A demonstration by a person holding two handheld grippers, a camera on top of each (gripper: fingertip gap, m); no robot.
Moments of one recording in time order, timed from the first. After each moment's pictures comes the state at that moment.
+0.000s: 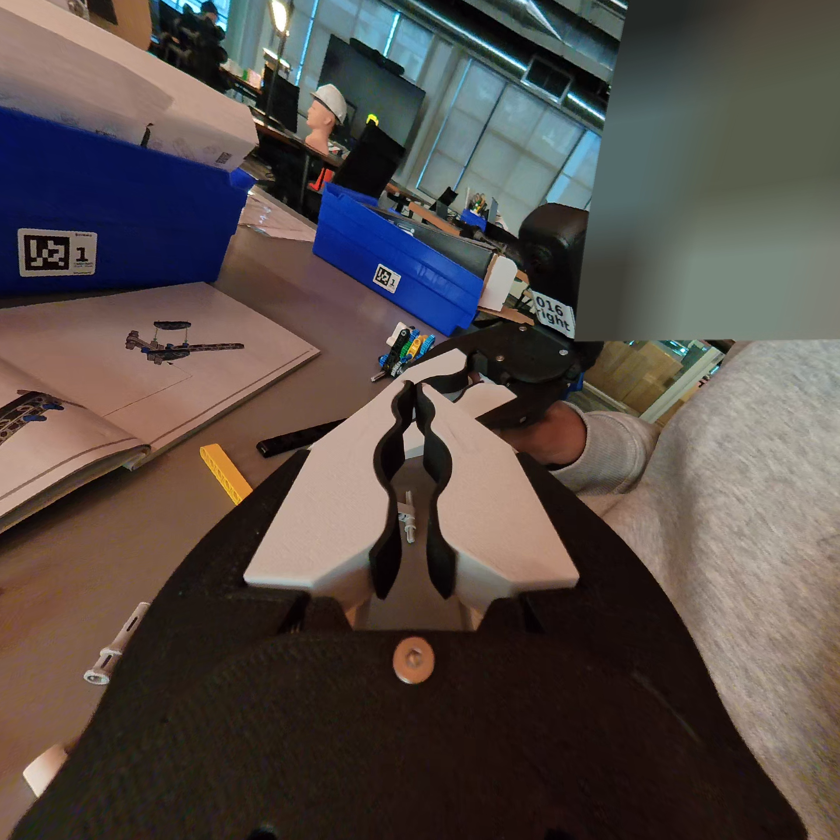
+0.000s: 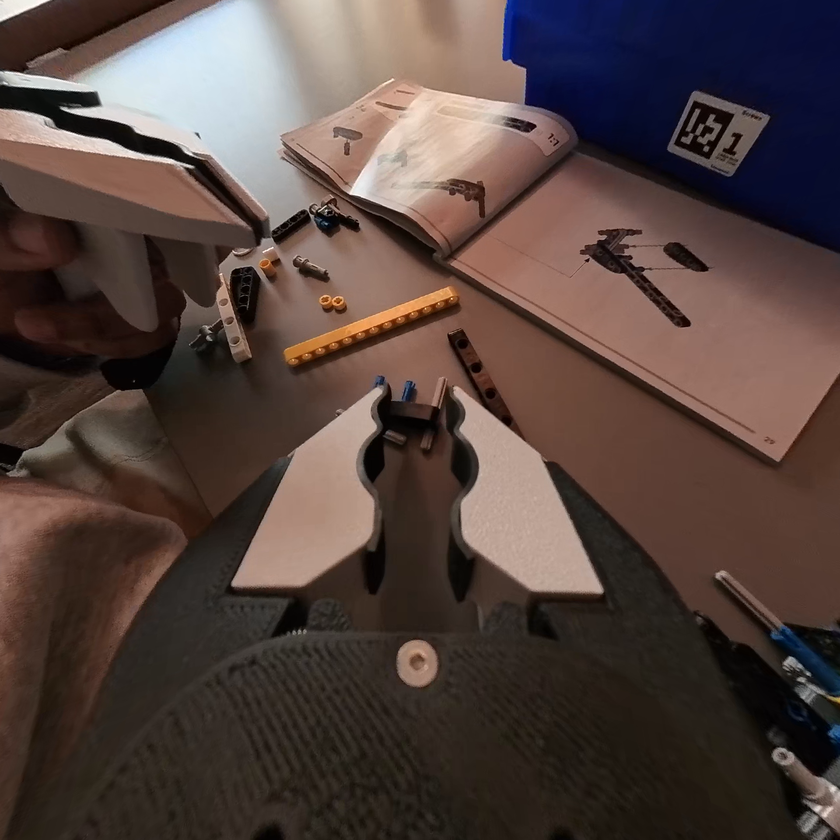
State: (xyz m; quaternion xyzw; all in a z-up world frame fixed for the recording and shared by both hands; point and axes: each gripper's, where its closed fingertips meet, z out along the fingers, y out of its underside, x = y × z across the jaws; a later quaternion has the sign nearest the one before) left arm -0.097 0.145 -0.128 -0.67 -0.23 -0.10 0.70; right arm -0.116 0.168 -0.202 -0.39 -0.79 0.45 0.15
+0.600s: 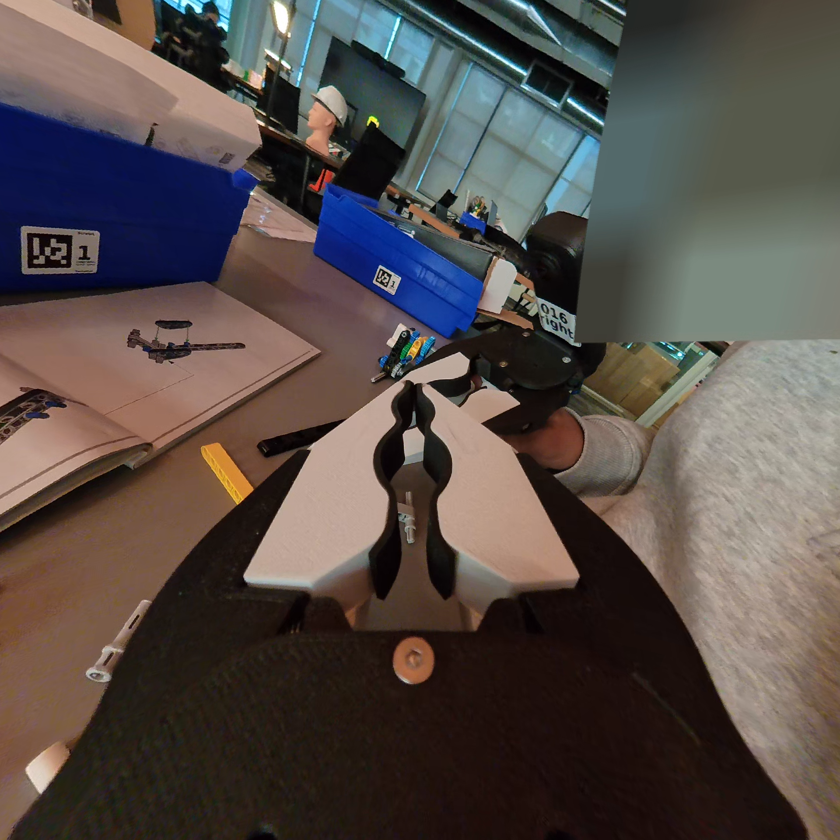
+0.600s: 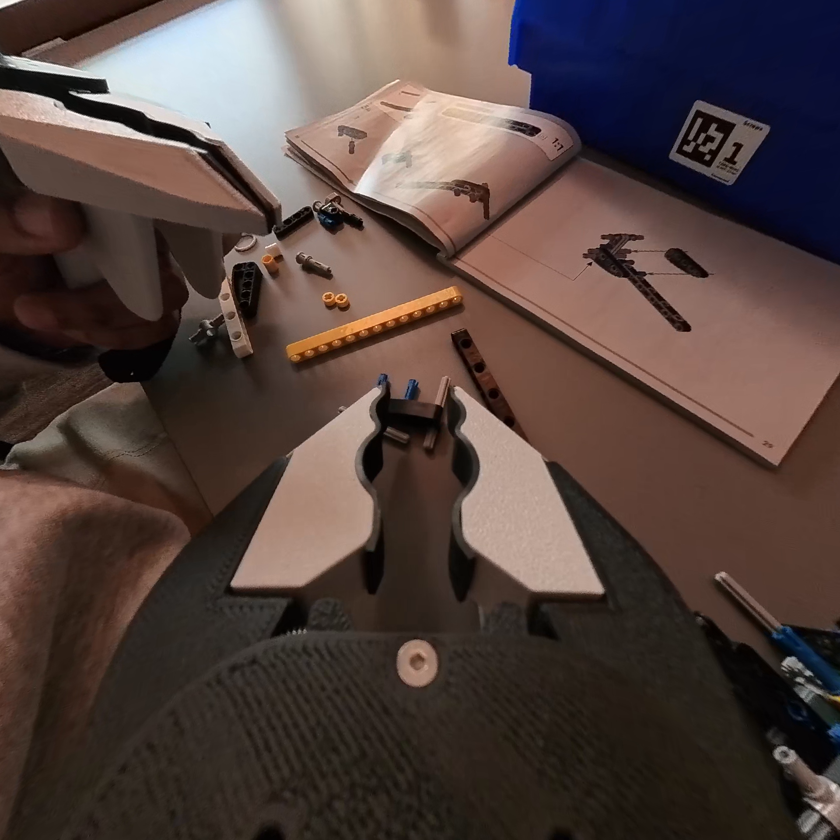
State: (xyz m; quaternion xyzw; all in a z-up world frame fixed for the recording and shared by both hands) left arm -0.098 0.143 -0.128 -0.67 -0.24 -0.11 0.70; right arm -0.114 0.167 -0.203 -0.38 -0.79 0.45 0.16
